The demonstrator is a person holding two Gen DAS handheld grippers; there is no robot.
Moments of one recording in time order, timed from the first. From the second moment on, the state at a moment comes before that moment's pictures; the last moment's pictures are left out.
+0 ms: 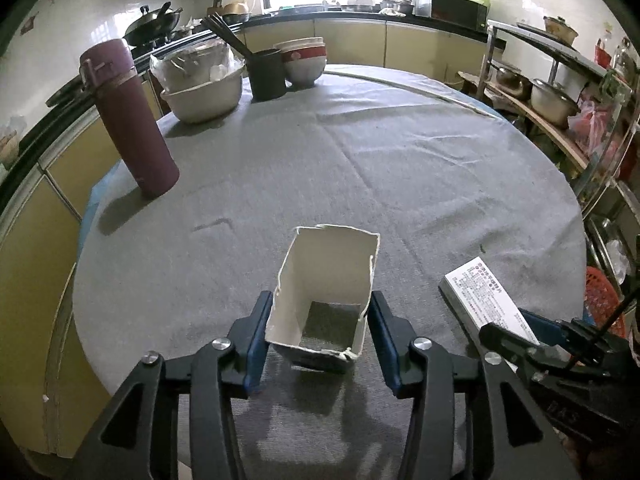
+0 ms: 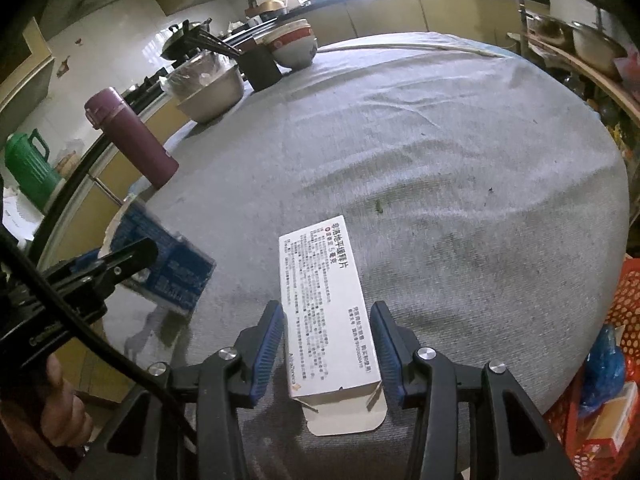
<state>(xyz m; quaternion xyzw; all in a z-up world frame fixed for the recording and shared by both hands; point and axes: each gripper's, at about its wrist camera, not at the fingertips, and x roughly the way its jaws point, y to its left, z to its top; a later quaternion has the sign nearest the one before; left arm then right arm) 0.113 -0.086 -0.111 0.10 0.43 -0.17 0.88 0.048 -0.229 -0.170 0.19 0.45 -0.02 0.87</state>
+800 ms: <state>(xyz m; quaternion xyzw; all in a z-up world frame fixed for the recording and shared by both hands) 0.123 -0.076 -0.129 0.05 0.46 -0.19 0.87 0.044 -0.215 -0.170 0.13 0.44 -0.02 0.89</state>
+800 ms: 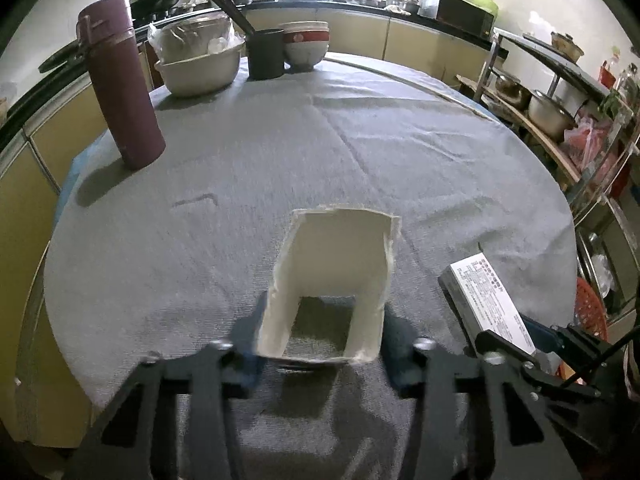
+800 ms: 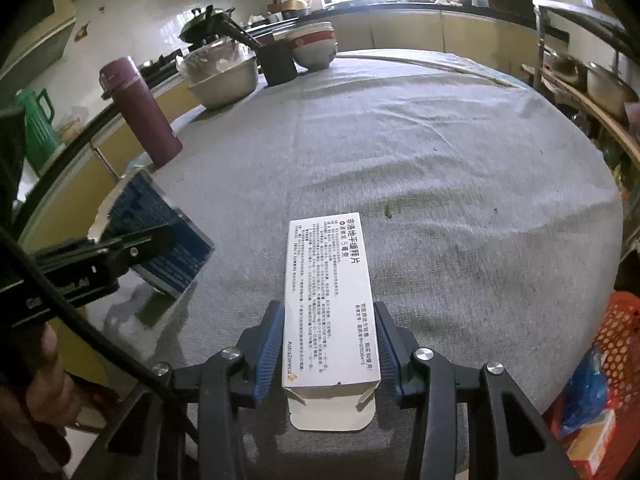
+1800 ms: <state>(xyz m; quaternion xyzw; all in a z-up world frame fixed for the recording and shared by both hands) 0.057 -0.086 -0.070 0.10 0.38 -0.15 0.91 -0.008 -0.223 -0.124 0.17 0.36 -0.02 0.92</state>
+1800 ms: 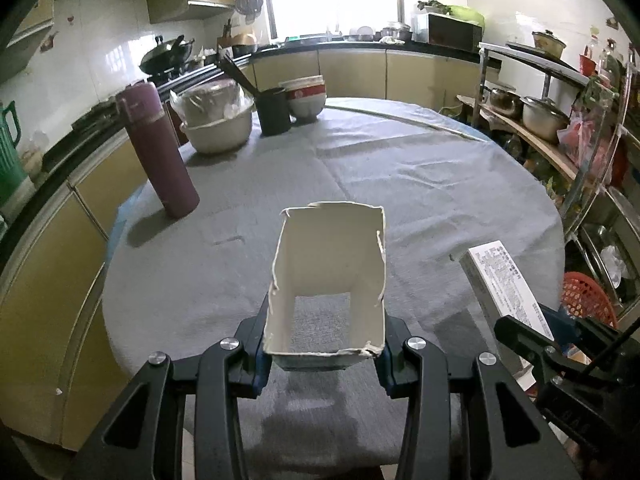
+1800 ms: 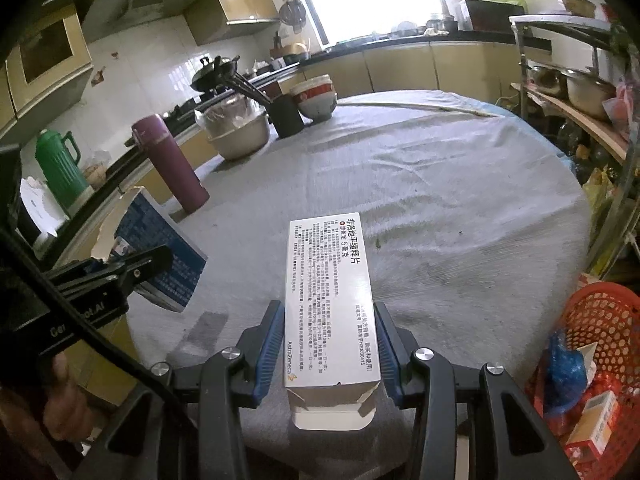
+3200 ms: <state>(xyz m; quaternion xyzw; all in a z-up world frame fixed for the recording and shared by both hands) -0.024 -0.131 -0.017 0.16 0.30 -0.17 0.92 -0.099 -0.260 -0.074 0.22 0.27 -0.04 0.94</state>
